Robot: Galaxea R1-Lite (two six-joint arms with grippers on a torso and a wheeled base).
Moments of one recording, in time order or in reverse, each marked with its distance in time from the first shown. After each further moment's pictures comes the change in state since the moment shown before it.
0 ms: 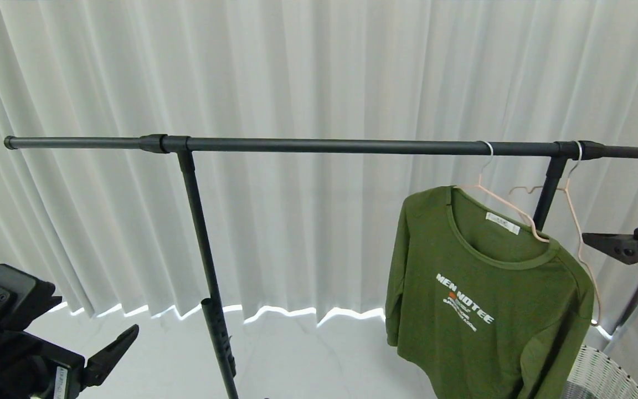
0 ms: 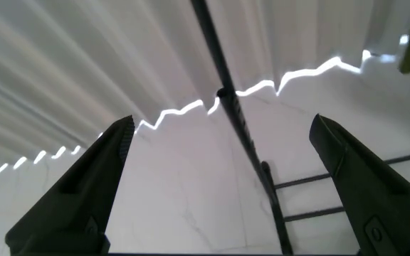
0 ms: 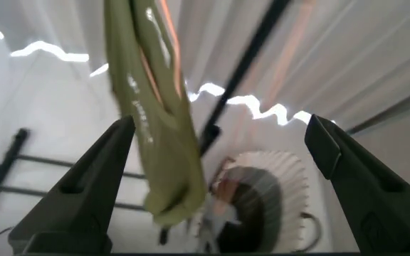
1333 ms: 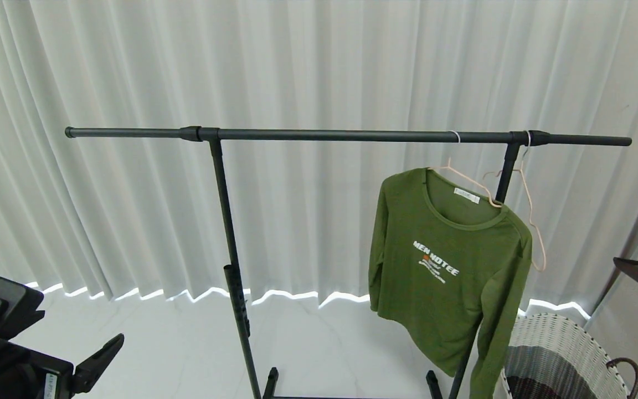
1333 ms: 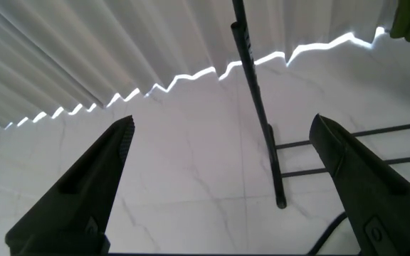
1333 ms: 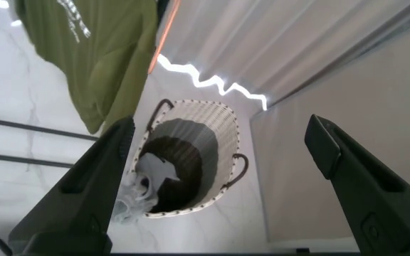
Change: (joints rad) left arm 0.106 -0.002 0.036 0.000 -0.029 0.001; right arm -0.160 -0.034 0.158 -0.134 -0.024 -0.207
